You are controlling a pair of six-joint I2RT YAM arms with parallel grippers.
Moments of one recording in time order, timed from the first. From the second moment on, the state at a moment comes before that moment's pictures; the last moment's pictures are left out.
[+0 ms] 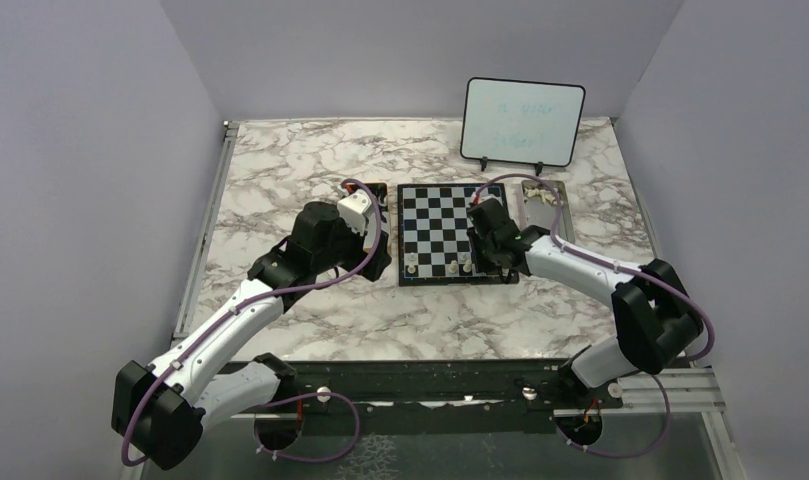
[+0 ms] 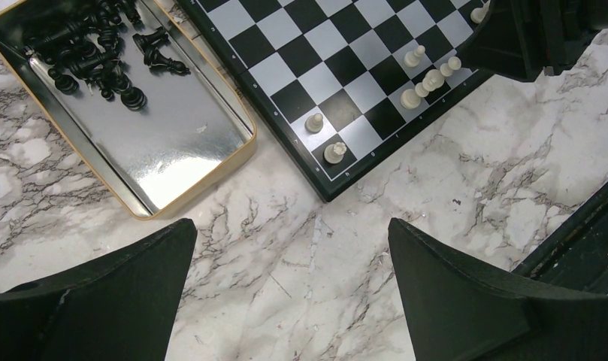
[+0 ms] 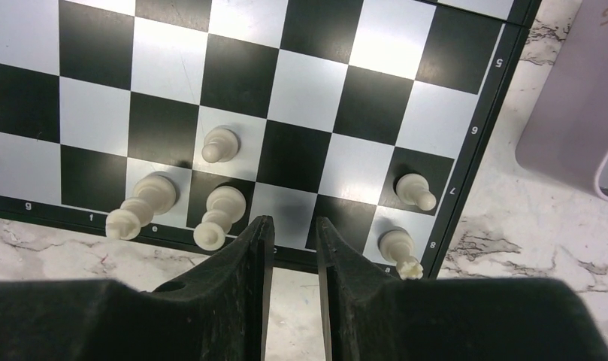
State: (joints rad) left arm -0.56 1.01 0.78 -0.32 0.16 -0.08; right arm 0.62 1.49 0.89 -0.40 0.24 0.30
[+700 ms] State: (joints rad) left arm -0.56 1.01 0.78 -0.32 0.16 -0.08; right arm 0.62 1.55 0.89 -0.35 0.23 0.31
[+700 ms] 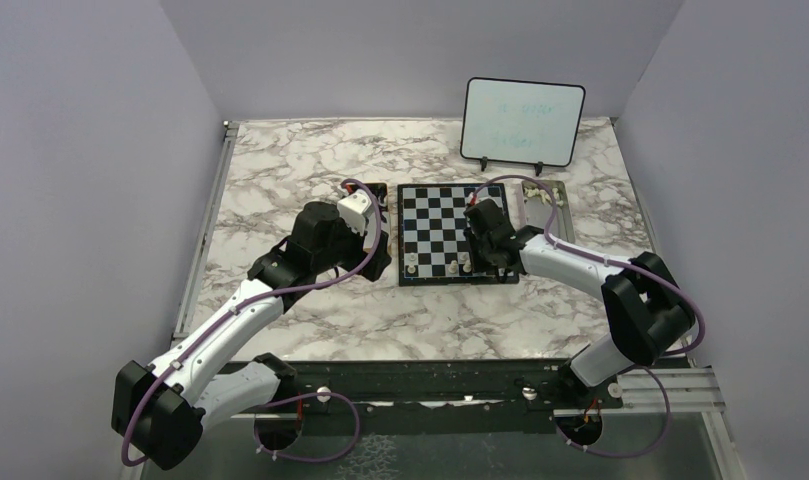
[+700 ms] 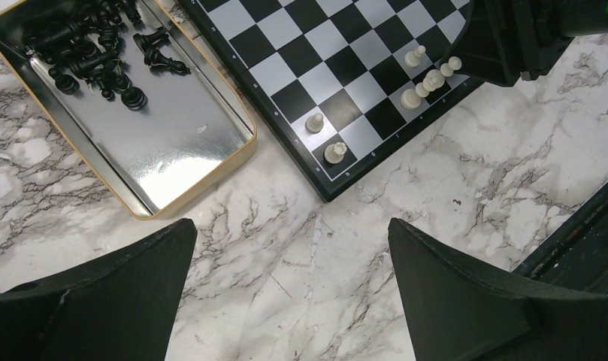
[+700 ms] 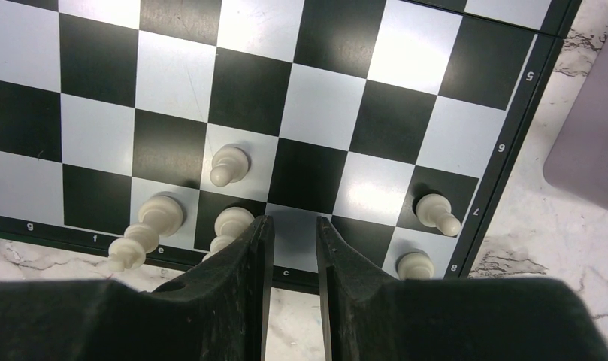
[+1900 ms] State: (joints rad) left arm -0.56 1.01 0.78 -0.32 0.16 -0.08; right arm 0.62 1.55 0.89 -0.37 0.22 0.33
